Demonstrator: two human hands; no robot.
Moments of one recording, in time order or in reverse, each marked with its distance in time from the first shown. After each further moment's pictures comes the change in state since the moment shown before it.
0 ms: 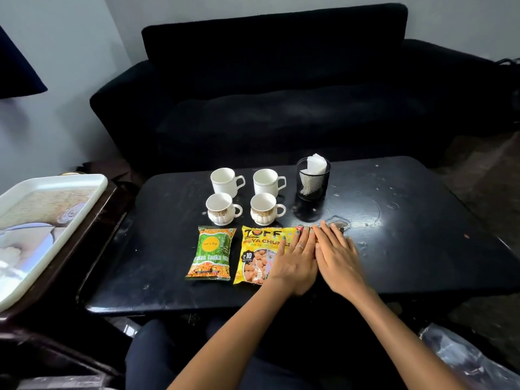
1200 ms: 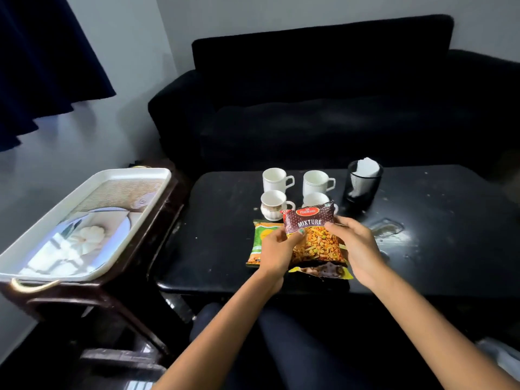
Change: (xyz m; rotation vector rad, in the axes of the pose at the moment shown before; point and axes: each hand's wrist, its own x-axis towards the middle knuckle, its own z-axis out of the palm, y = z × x) left_hand -0.095 -0.086 -0.056 -1.480 0.456 -0.346; right_hand -0.006 -0.121 -0.042 1.464 -0.029 0.366
